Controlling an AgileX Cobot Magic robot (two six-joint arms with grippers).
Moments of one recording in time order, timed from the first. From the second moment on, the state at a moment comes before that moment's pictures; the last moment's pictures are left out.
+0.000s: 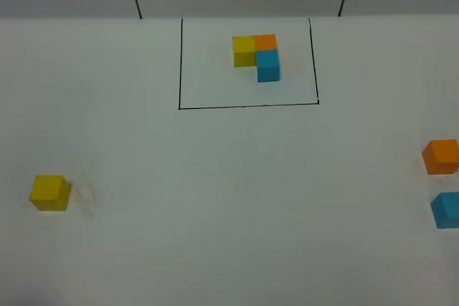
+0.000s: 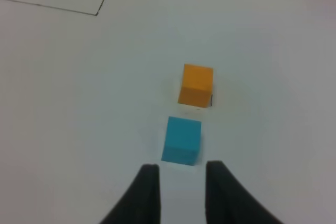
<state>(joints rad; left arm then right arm) -0.01 -0.01 -0.51 0.07 1.07 -0.06 0.03 -0.01 -0.52 0.02 1.10 -0.16</state>
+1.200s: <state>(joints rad) -0.01 -0.01 -0.51 0.07 1.07 -0.06 0.03 -0.01 -0.52 0.02 1.10 -0.16</state>
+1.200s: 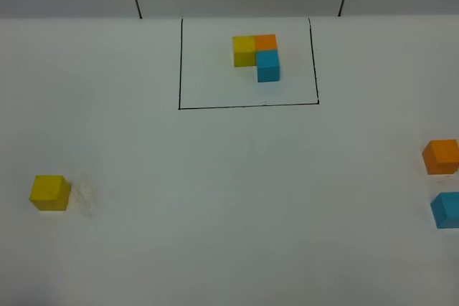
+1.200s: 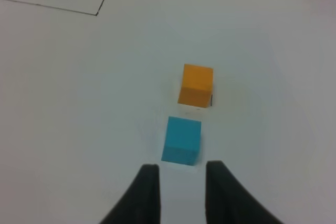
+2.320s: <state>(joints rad) -0.01 -0.01 -0.51 0.11 1.07 -0.06 0.03 -0.01 -0.52 0.02 1.10 -0.16</state>
